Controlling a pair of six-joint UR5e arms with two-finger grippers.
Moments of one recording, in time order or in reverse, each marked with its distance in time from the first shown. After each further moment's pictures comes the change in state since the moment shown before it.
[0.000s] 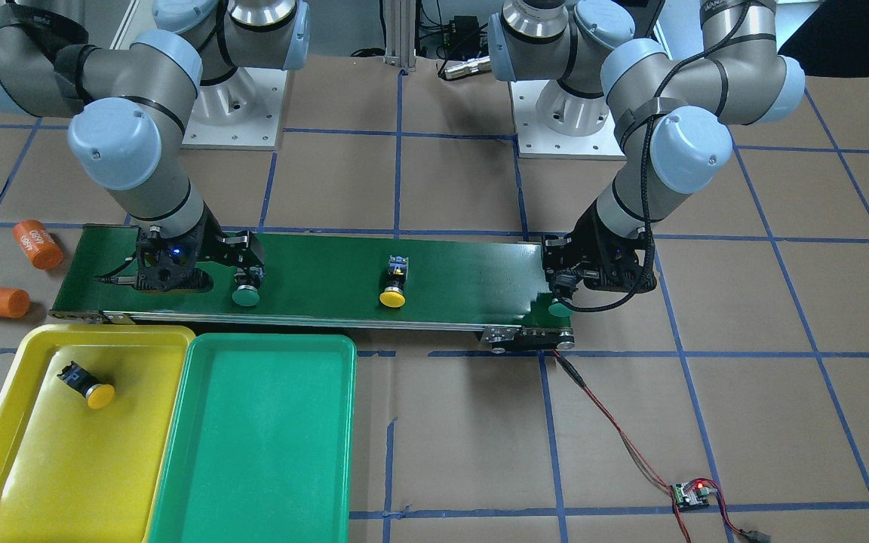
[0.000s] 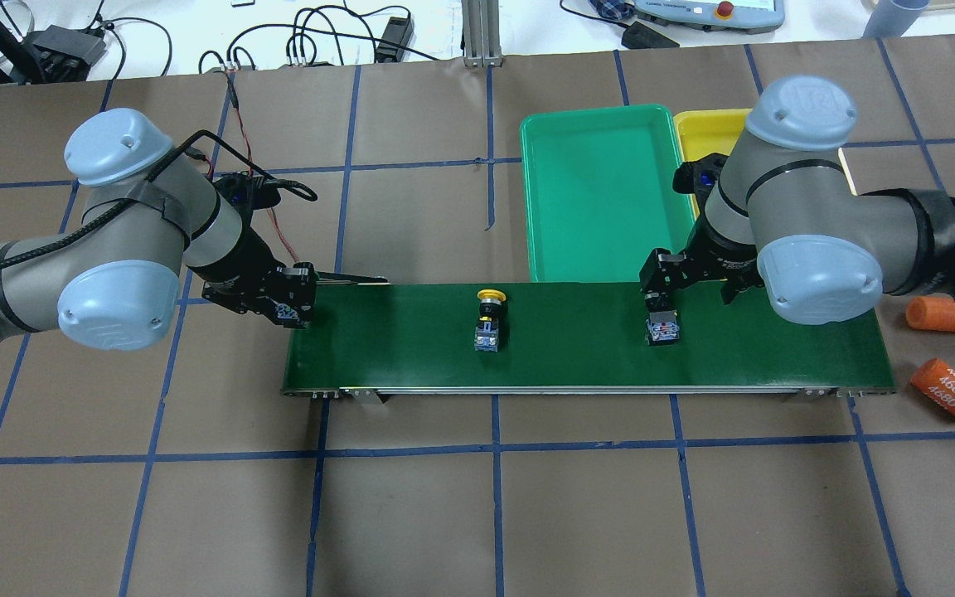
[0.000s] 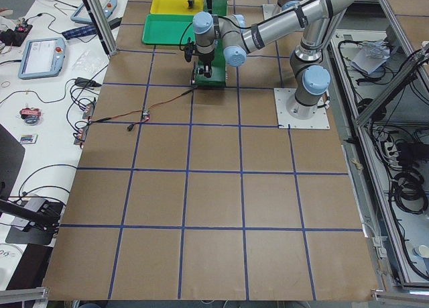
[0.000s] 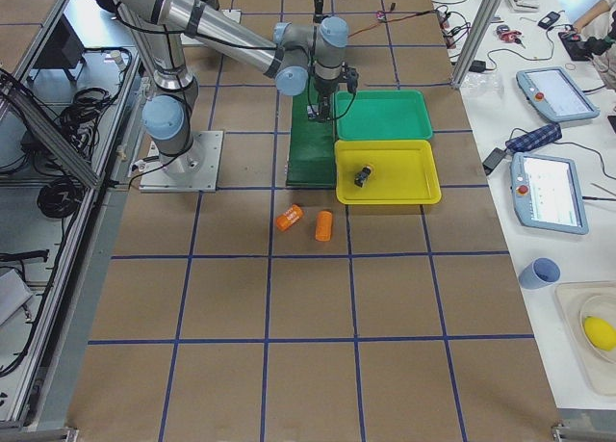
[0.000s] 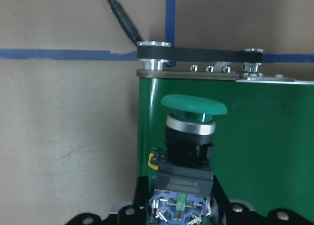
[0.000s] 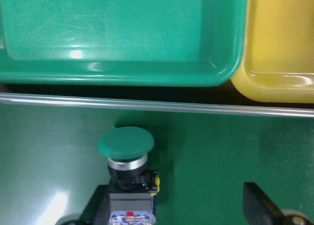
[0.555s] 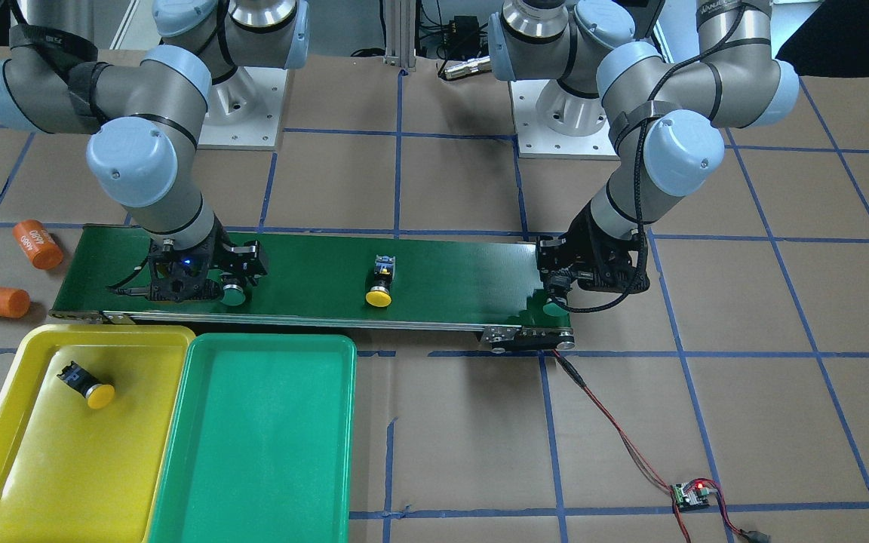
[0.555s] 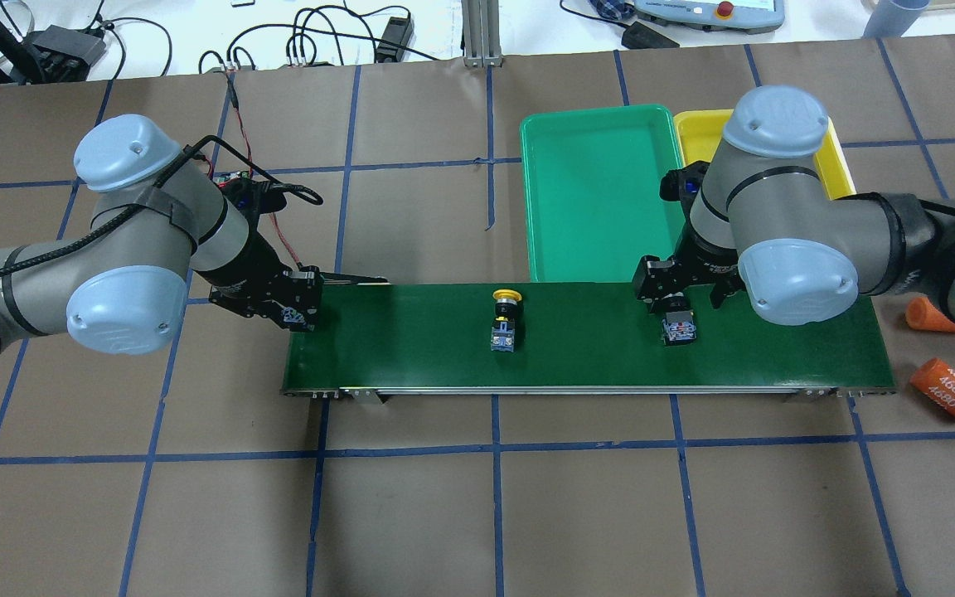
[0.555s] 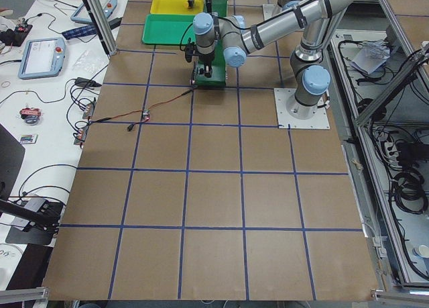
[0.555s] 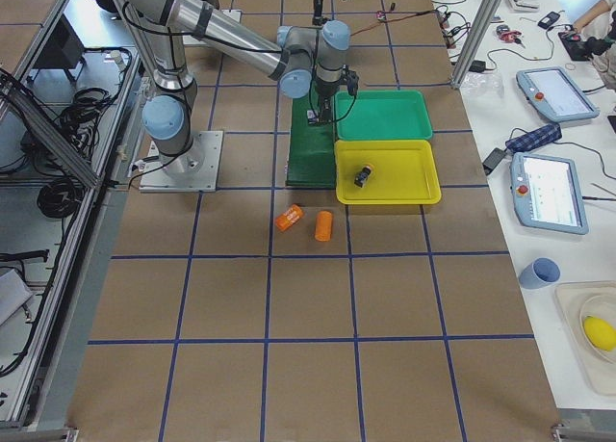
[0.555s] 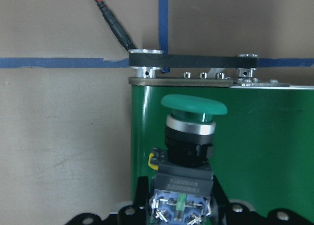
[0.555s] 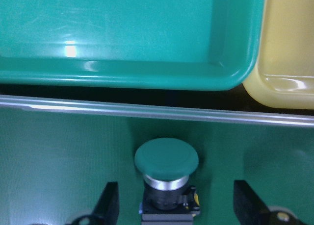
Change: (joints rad) left arm -0.009 -0.004 -0.015 0.003 -0.007 -0.018; right arm 0.013 0.040 0.000 -0.011 -0.022 0.002
